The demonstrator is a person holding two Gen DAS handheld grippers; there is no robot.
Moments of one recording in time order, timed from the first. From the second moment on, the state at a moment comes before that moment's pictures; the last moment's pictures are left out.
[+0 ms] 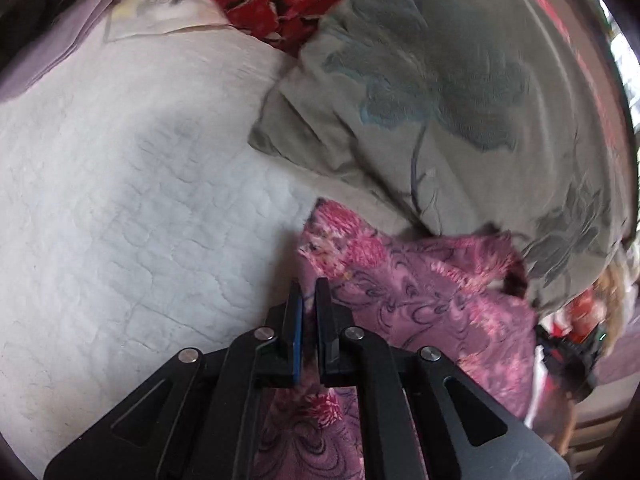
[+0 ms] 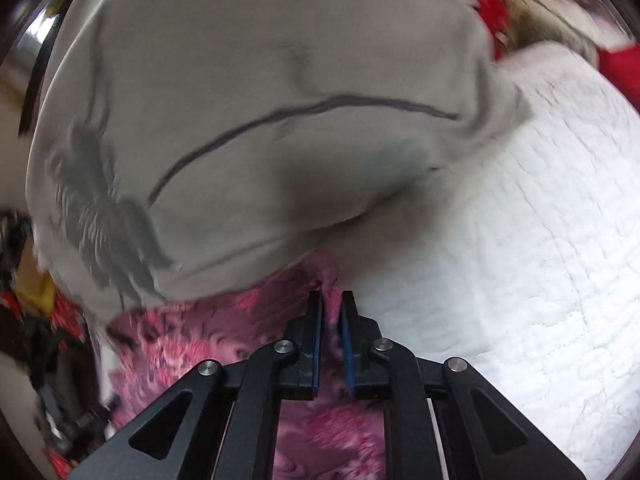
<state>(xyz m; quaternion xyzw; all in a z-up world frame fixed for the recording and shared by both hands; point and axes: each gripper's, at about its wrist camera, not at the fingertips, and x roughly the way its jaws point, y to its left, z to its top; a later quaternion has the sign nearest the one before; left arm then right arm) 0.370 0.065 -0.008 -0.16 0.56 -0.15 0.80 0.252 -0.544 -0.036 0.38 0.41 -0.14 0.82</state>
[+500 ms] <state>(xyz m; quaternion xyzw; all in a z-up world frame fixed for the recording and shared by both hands) 0.300 0.029 -0.009 -0.08 0.58 -0.17 0.79 0.201 -0.514 -0.042 0.39 0.37 -0.11 0.84</state>
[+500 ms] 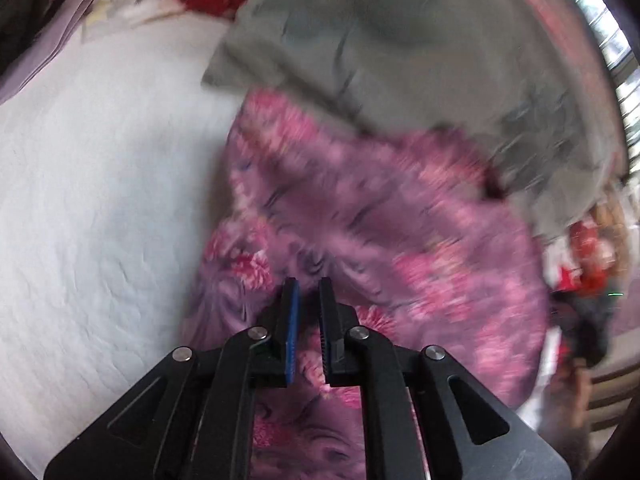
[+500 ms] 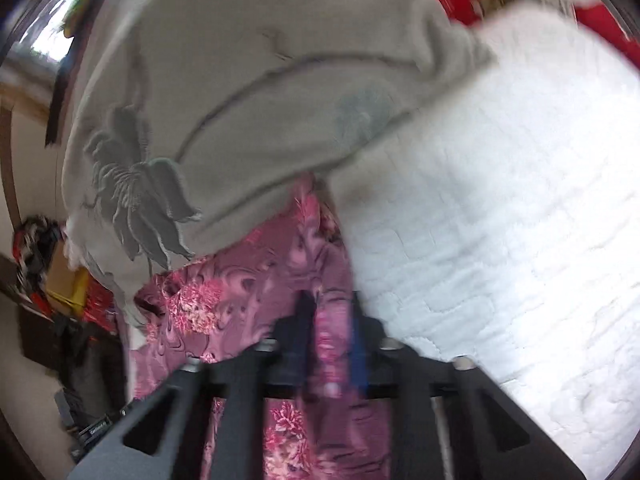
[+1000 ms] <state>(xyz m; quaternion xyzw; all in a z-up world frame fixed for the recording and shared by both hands) 0.230 0.067 0.022 -0.10 0.59 -0.15 0.79 0.125 -0.483 -0.030 0.35 0.40 -0.14 0.84</state>
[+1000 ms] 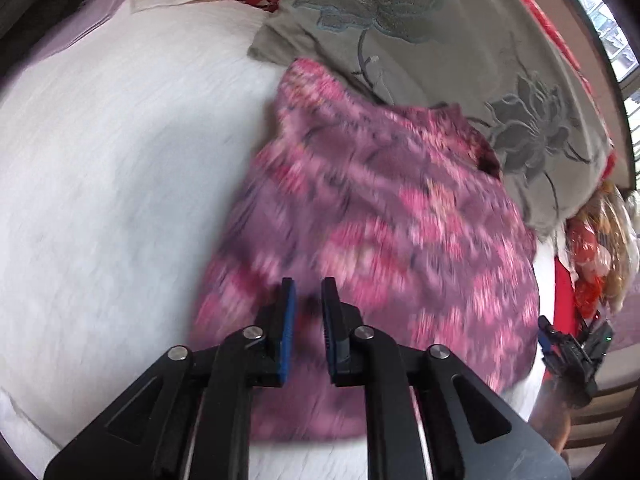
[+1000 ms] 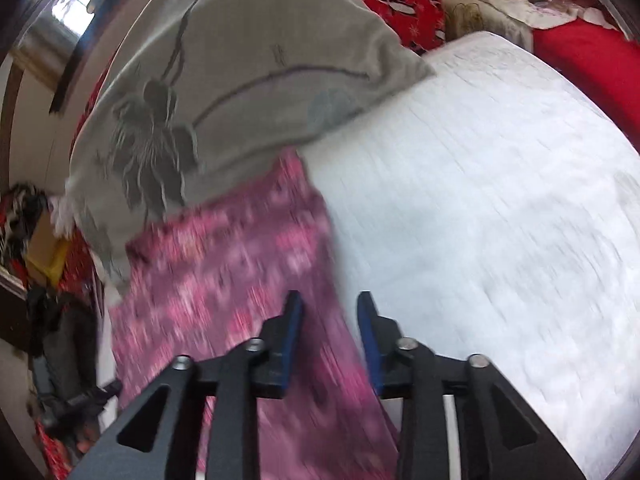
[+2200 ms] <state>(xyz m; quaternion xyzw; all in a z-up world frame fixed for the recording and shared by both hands) 0.226 0.001 -0.001 0.01 0.57 -0.13 0.81 0.127 -0.446 -0.039 0.25 0.41 -0.14 0.86</state>
